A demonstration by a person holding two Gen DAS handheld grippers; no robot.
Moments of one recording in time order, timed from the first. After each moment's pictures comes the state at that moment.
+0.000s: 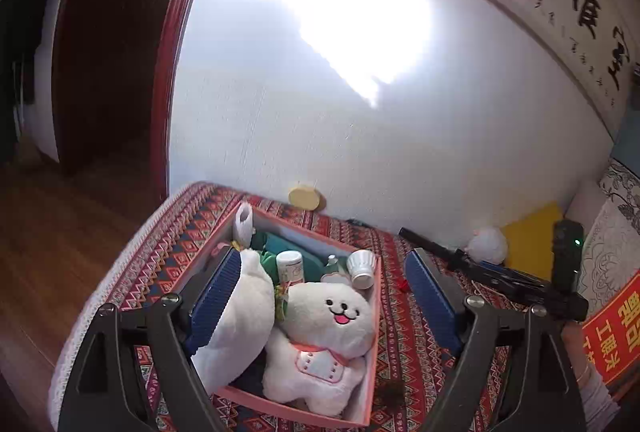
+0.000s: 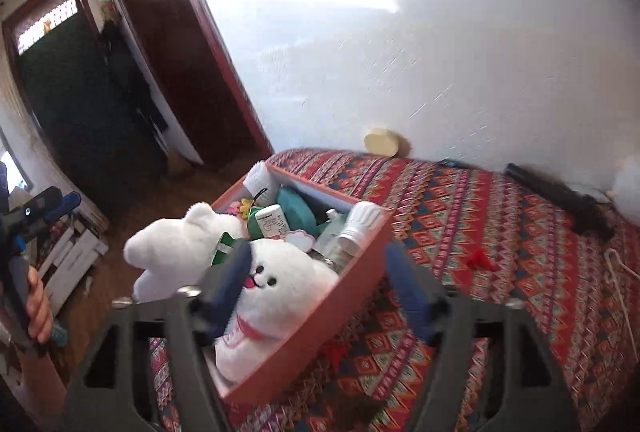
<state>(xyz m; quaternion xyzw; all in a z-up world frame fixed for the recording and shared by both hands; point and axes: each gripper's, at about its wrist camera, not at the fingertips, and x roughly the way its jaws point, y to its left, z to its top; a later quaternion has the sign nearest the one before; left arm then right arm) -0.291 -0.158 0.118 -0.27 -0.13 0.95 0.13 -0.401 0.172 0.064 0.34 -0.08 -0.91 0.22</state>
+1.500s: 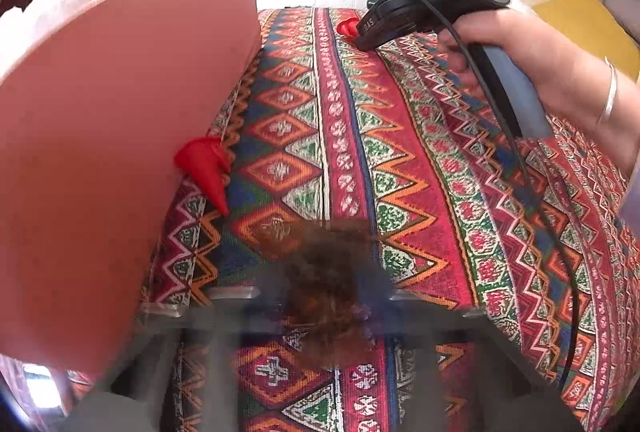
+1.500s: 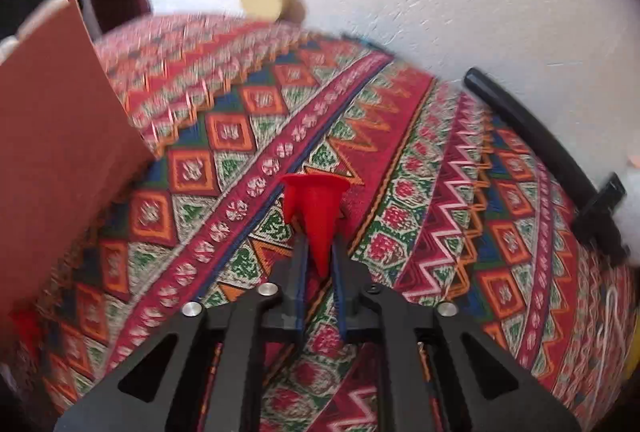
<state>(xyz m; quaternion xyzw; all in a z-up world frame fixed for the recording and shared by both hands) -0.306 0.122 -0.208 -0.46 0.04 0.88 0.12 -0.568 0.220 -0.193 0.46 0.10 -0.87 0.14</state>
